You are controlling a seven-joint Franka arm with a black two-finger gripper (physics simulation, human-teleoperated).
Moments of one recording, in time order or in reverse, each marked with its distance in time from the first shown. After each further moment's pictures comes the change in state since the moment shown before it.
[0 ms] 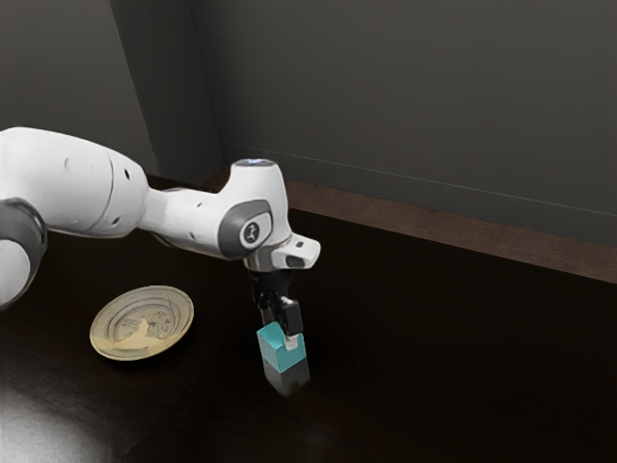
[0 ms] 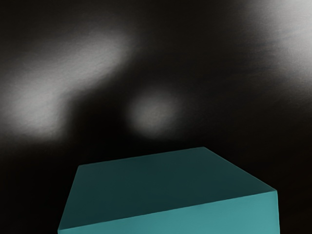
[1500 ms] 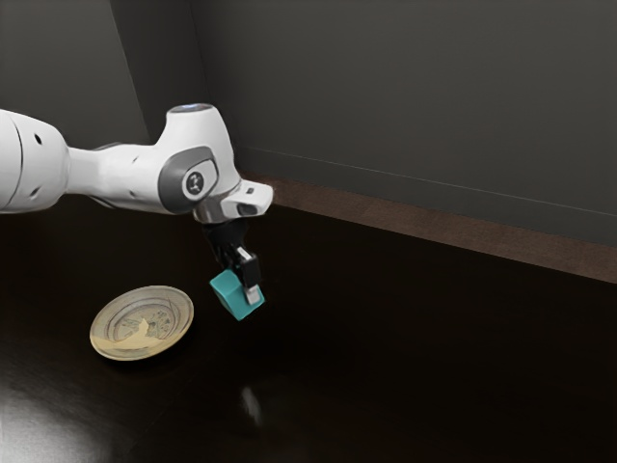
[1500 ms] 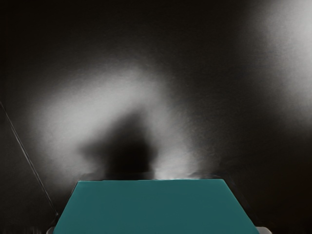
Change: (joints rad) arm -0.019 -0.250 0.112 -0.100 0.001 -0.035 0.011
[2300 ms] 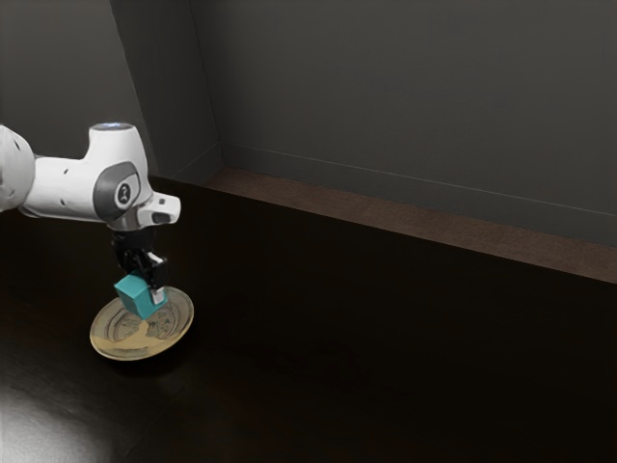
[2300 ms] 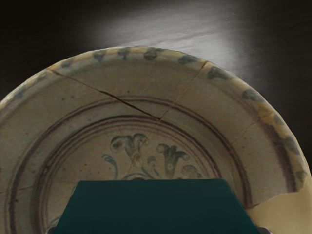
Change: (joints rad) arm 0.006 0.057 0.334 -0.066 0.107 0.034 0.002
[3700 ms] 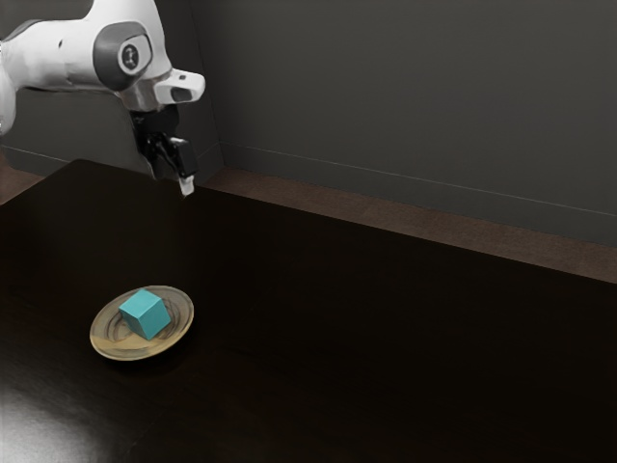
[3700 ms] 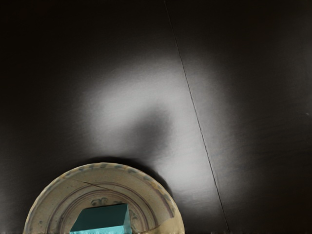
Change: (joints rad) arm -0.025 -0.028 -0.069 0.499 -0.028 -0.439 -0.014
